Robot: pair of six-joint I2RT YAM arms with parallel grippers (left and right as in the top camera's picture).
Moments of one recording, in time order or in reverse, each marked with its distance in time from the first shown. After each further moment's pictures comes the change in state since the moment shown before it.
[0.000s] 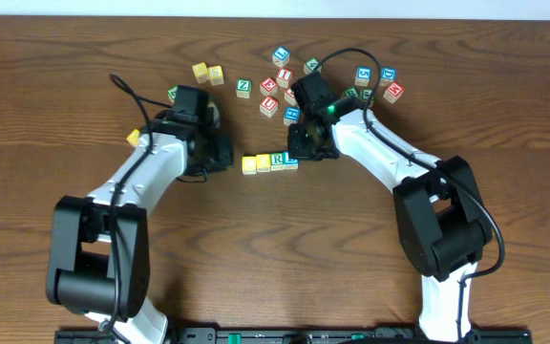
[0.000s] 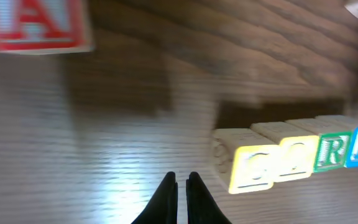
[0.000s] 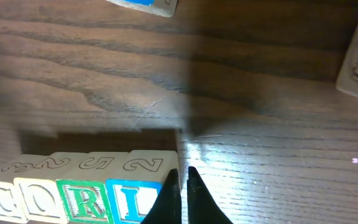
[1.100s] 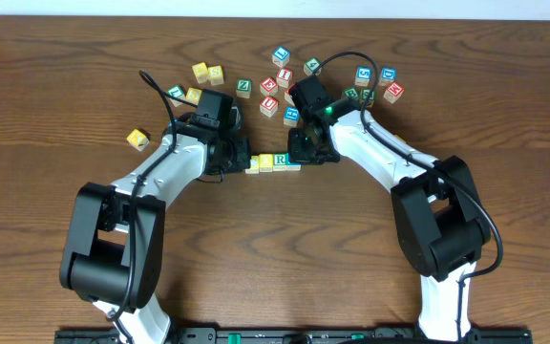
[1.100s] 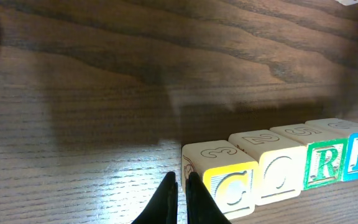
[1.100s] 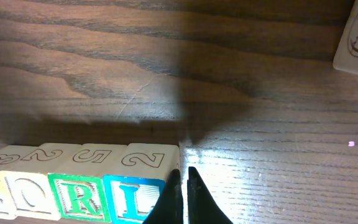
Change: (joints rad) left arm -0.079 0.058 0.000 0.092 -0.005 0.015; right arm 0.007 0.003 -0.001 -0.038 0.011 0.004
